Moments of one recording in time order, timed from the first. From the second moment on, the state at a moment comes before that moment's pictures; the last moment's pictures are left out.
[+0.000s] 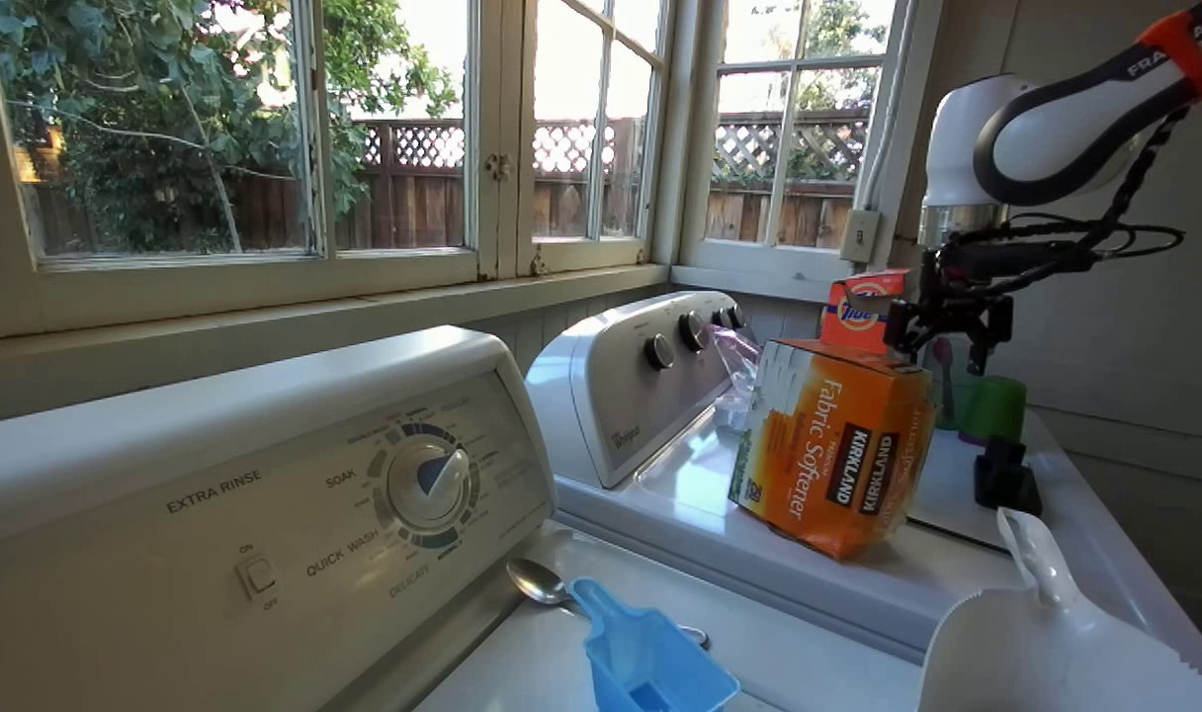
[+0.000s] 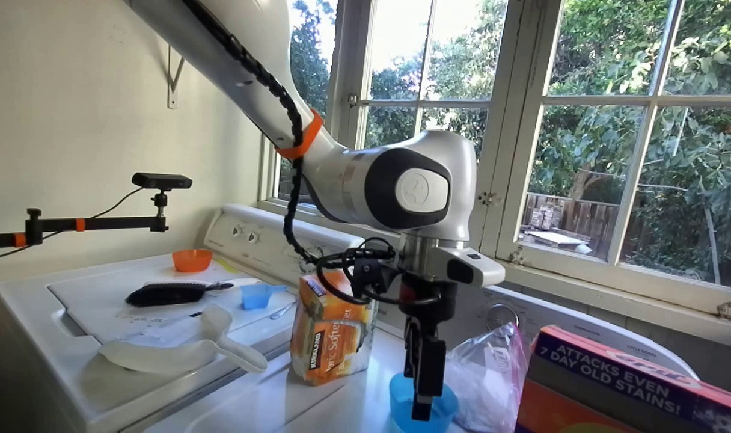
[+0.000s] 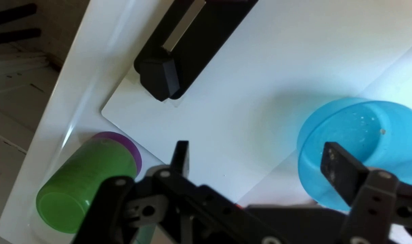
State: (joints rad) arm 0.00 0.29 -0.05 -1.93 -0.14 2.18 0.57
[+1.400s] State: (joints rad) arm 0.05 0.52 -0.08 -1.78 -0.09 2.26 0.65
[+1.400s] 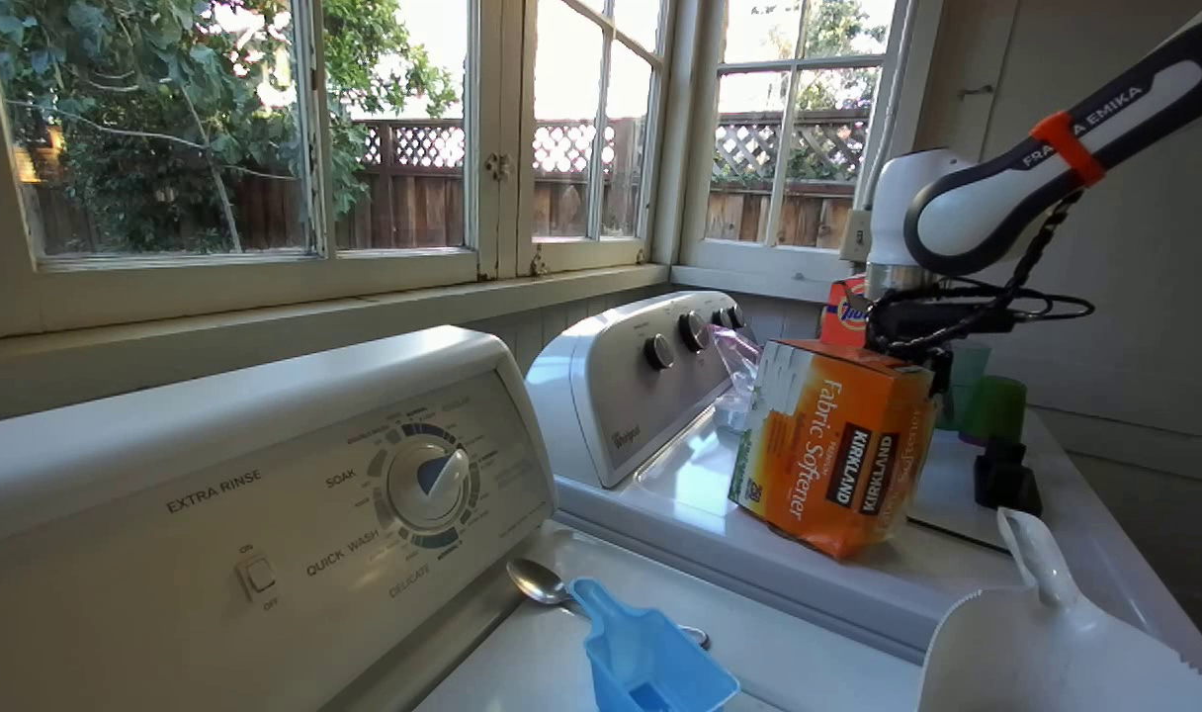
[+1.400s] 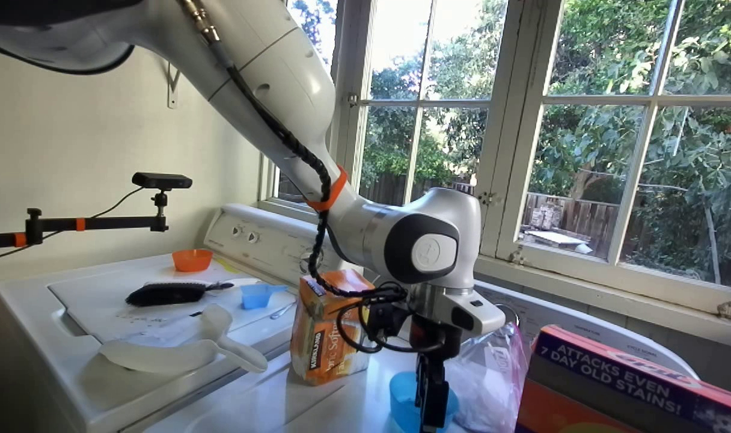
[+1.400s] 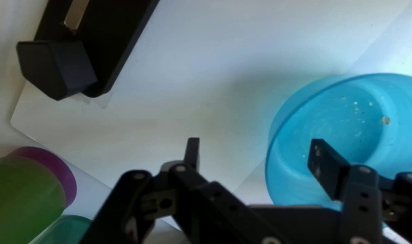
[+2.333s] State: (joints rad) arm 0.07 0.55 -0.10 -1.71 -0.09 2.26 0.65
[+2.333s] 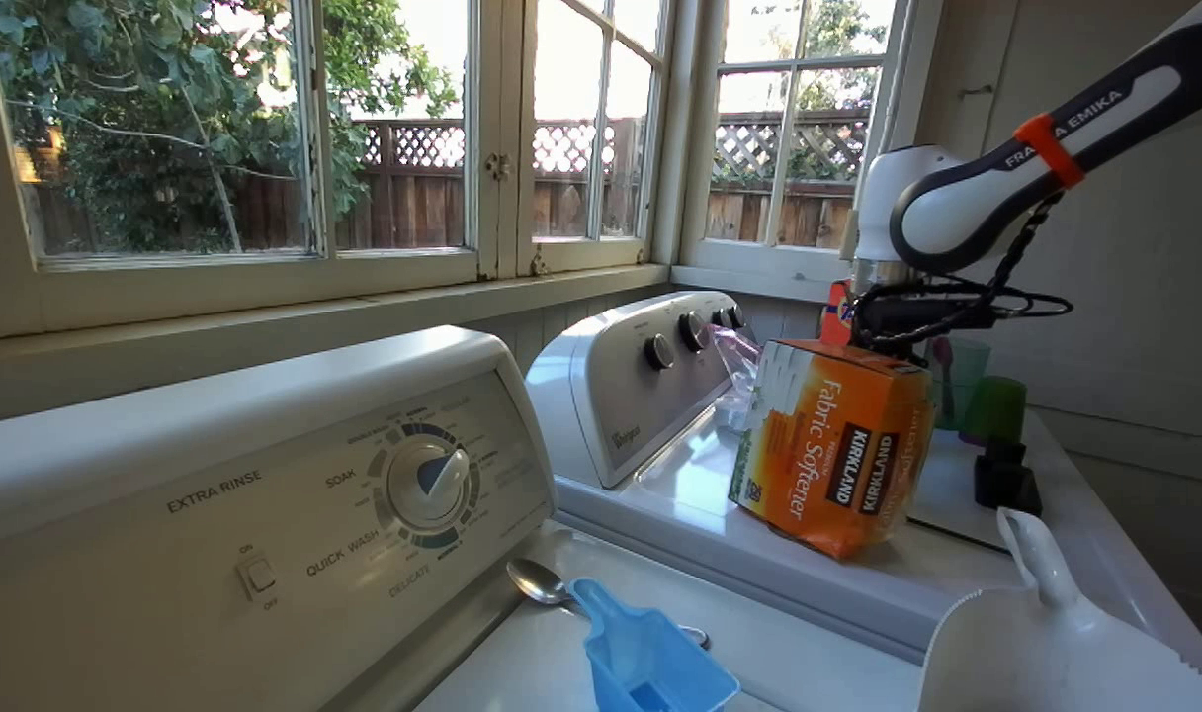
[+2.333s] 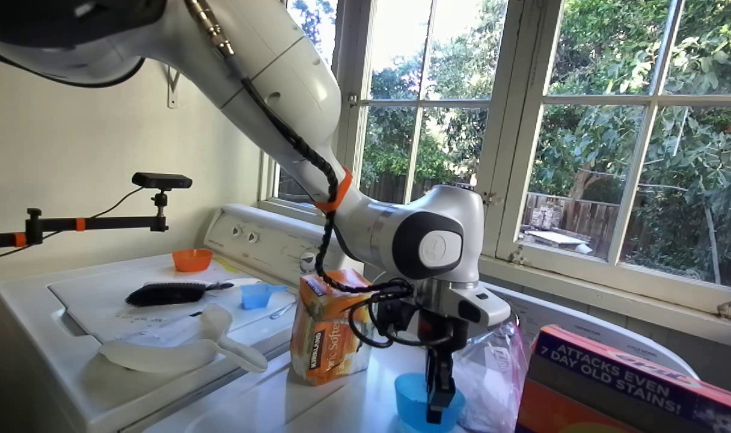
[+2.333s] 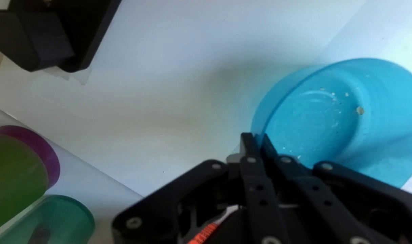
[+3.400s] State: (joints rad) arm 0.09 0.41 -0.10 -1.75 -0.09 2.30 0.64
